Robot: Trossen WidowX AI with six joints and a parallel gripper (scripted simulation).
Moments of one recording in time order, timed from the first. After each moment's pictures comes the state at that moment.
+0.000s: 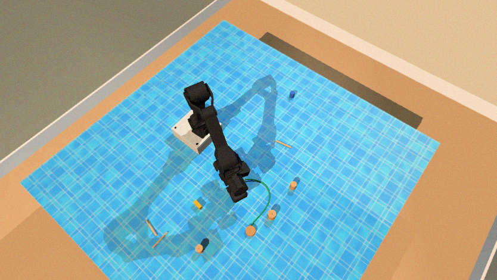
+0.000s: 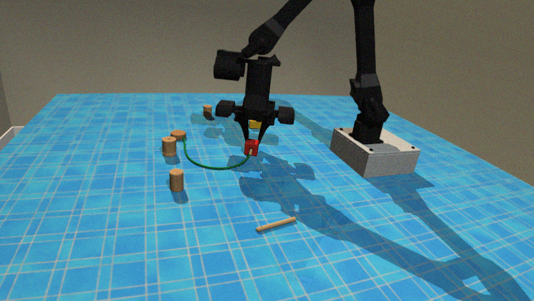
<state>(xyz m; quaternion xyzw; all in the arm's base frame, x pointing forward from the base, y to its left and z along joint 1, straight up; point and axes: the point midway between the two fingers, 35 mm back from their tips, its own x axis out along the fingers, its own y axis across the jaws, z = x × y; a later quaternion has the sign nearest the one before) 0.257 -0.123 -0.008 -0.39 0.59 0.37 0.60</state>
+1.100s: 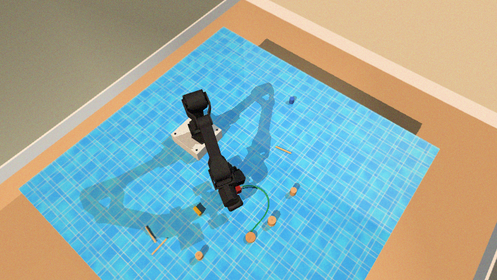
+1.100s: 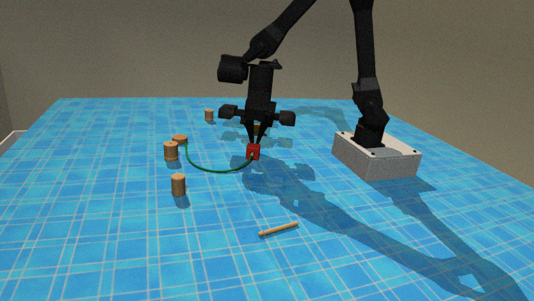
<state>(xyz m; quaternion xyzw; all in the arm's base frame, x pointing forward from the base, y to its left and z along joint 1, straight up) 0.252 -0.135 -0.011 -0.36 0.57 0.38 0.63</state>
